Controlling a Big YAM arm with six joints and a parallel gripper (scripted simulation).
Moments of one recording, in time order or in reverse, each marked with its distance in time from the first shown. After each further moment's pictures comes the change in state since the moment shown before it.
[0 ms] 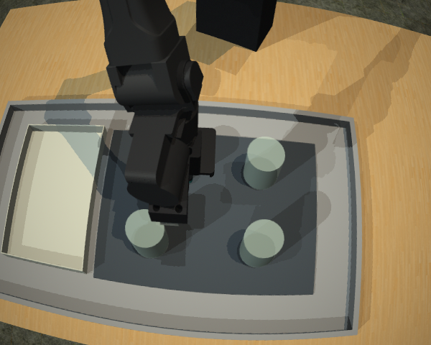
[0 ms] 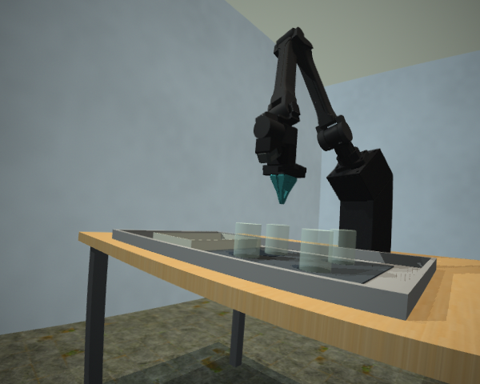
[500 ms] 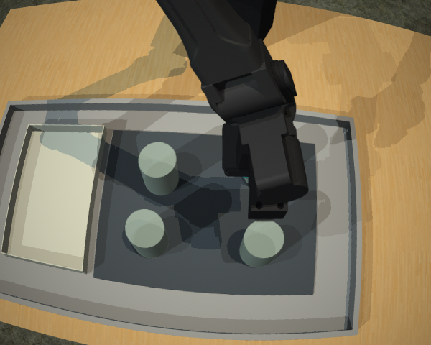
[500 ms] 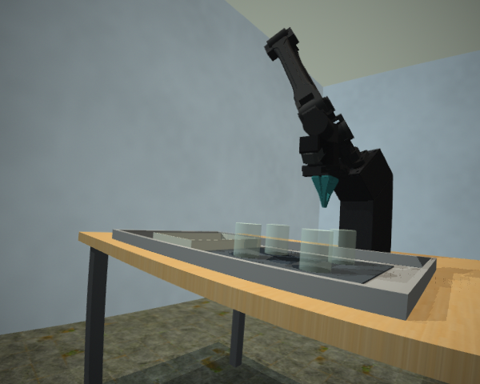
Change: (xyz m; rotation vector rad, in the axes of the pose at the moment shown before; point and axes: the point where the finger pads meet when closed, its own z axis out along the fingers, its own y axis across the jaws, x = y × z) arm 0.015 0.112 0.003 -0.014 0.029 -0.028
